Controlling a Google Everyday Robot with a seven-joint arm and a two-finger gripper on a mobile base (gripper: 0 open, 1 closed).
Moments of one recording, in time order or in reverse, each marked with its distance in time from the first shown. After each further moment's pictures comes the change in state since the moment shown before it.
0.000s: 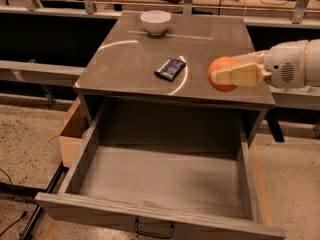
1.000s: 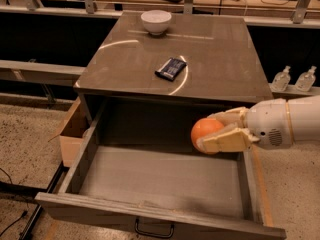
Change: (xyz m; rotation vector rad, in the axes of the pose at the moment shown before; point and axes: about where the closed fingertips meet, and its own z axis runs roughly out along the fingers) arm 0.103 0.101 0.009 -0.219 0.127 -0.043
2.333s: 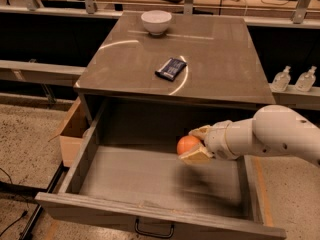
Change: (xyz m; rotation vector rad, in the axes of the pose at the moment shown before) arm 0.093 -0.079 0.111 0.182 0.240 -0.237
